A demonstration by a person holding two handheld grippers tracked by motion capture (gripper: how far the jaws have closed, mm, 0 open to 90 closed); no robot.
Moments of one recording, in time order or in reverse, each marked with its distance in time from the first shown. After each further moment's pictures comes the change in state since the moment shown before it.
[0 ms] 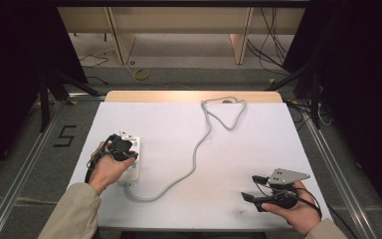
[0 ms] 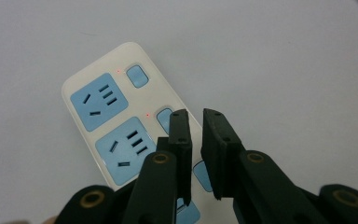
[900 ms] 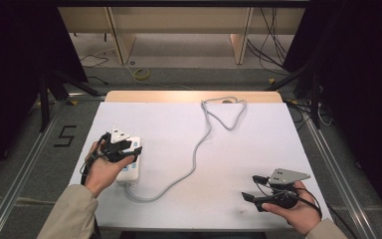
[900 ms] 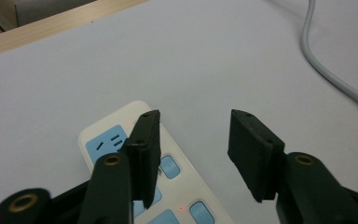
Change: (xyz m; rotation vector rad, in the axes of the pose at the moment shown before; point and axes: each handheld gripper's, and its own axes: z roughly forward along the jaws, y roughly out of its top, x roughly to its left) left arm 0.002 -0.004 -0.018 -0.244 -0.007 -0.017; right arm -0.001 0.000 0.000 0.001 -0.003 0.004
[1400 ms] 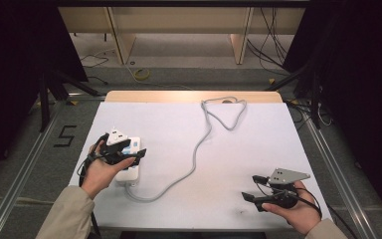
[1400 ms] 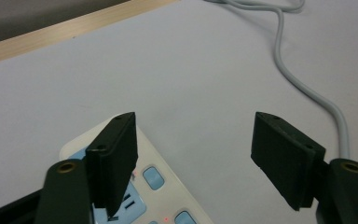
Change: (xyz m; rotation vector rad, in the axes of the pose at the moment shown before) left arm 0.000 -0.004 -0.003 -0.072 -0.097 0.004; right arm 0.000 0.000 0.000 0.003 -0.001 0.000
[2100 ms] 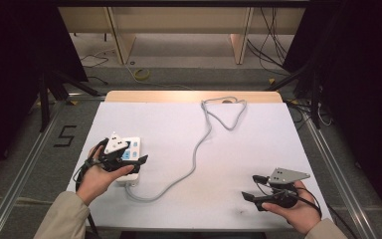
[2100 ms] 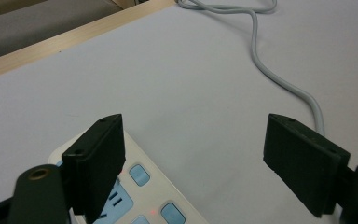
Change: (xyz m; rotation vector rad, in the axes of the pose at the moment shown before) left arm -0.008 -0.010 -0.011 -0.037 -0.038 0.068; right arm -0.001 0.000 0.001 -0.002 0.000 -0.002
